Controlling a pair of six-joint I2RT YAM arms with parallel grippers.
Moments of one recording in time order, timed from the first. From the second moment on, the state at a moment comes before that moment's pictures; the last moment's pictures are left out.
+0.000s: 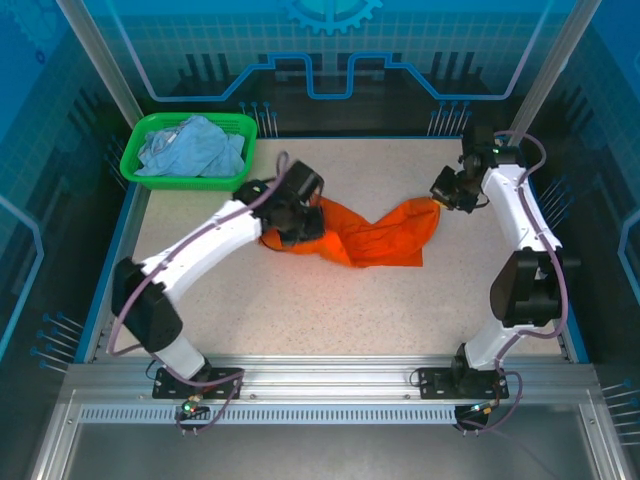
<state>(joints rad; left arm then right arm) -0.64 1.60 1.60 -1.00 0.06 -0.82 -0.01 1.70 1.63 -1.13 -0.21 0.60</state>
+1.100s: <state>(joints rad) -0.54 1.26 1.97 -0.95 0.06 -0.56 0.06 1.00 1.69 -1.24 0.18 0.68</state>
